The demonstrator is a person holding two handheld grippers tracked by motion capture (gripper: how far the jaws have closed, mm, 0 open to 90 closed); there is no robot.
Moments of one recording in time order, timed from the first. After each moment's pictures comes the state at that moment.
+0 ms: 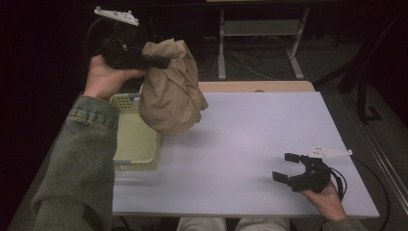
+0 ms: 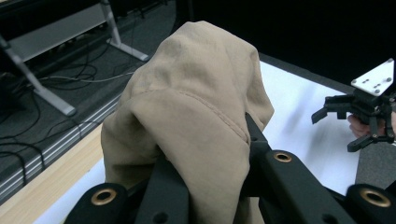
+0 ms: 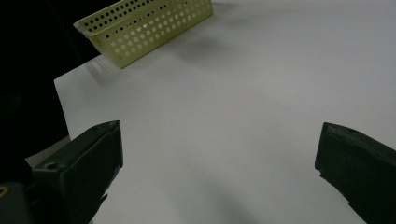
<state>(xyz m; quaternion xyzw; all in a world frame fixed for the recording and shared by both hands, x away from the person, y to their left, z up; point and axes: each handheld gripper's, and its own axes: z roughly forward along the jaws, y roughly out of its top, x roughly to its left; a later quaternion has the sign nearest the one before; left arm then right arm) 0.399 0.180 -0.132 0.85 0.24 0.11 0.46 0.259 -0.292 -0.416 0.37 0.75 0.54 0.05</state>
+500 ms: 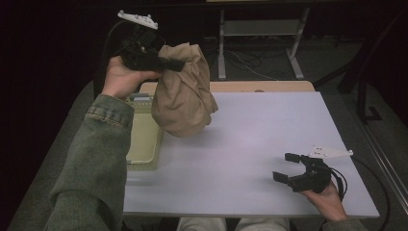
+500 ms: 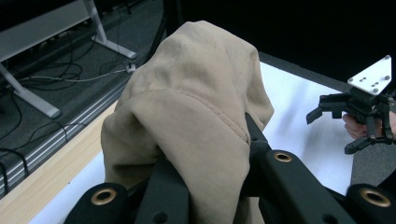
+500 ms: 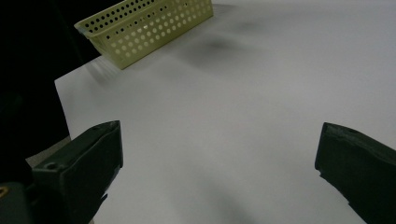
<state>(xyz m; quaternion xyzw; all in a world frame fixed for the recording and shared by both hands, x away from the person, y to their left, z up) 0.409 0.154 -0.144 0.86 0.23 0.10 0.45 0.258 -0.292 -0.415 0.37 0.75 0.54 0.05</state>
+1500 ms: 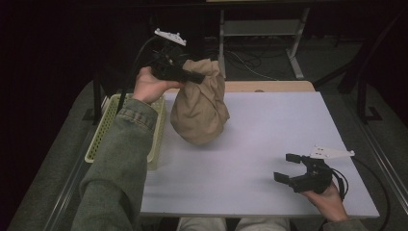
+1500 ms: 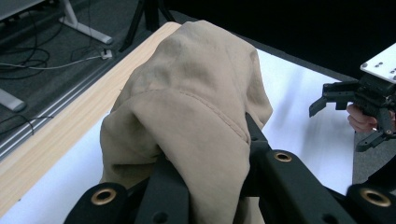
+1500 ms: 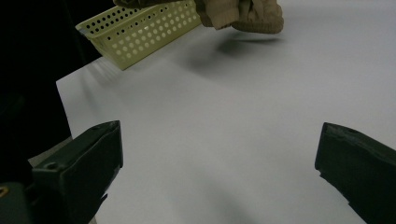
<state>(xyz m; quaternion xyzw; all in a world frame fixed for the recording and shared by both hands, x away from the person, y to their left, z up) 0.440 0.110 -0.197 0.87 0.22 0.05 0.44 0.256 -0.295 -0.415 0.37 0.76 0.54 0.05</state>
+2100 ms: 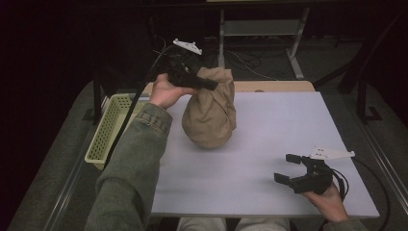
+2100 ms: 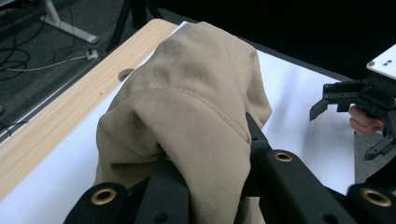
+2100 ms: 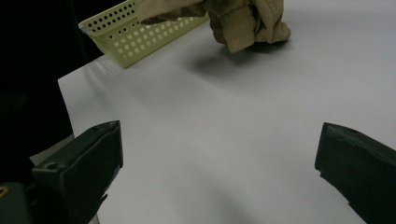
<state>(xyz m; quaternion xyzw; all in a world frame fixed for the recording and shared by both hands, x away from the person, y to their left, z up) 0.446 0.078 -0.224 0.87 0.20 0.03 0.44 0.255 -0.296 -0.415 0.37 0.76 0.54 0.05</state>
